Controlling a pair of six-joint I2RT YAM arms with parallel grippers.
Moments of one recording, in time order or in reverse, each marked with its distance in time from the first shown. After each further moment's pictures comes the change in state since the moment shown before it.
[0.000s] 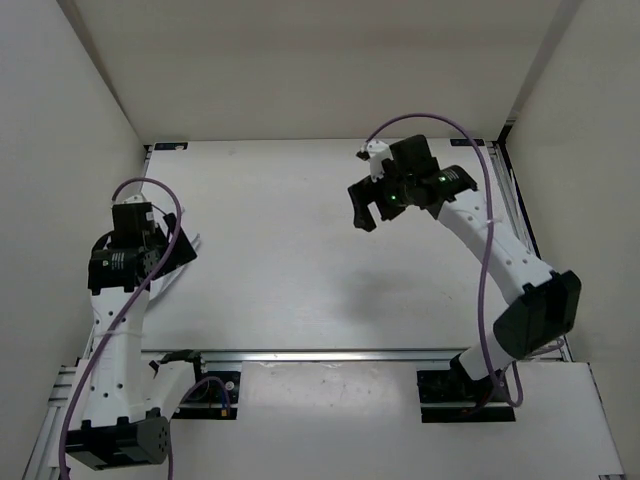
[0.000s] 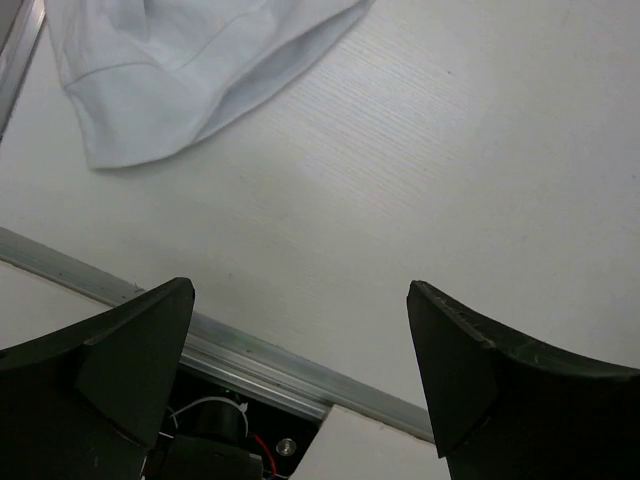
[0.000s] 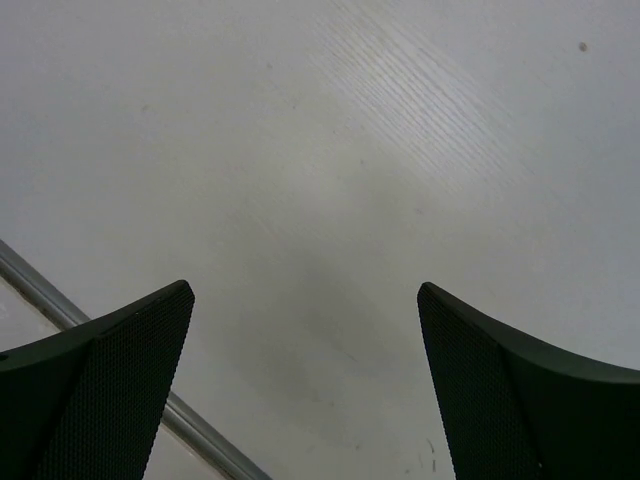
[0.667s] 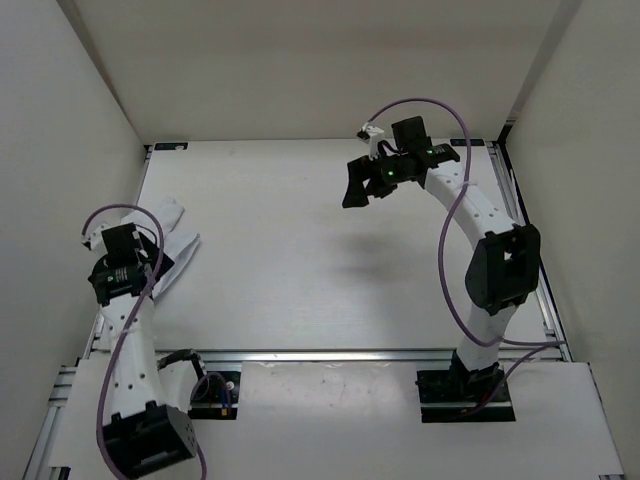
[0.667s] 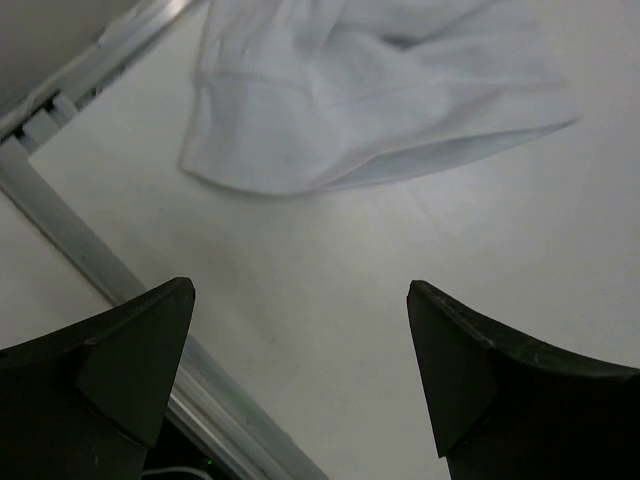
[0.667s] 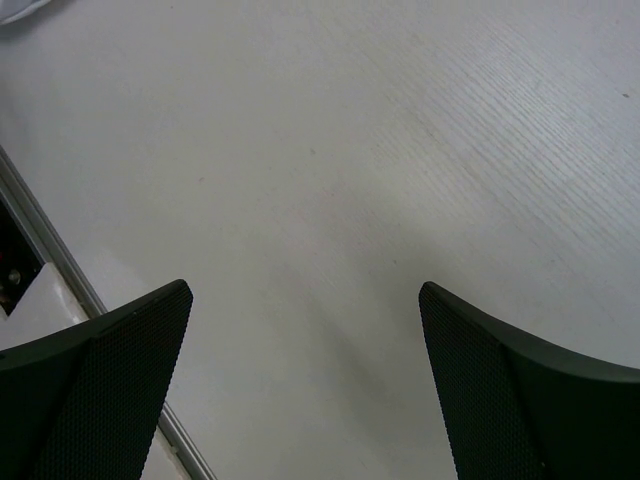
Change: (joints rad) left arm 0.253 -0.098 -0.228 0.245 -0.121 -0.088; right arm -0.142 0.374 0.224 0.095 -0.372 0.026
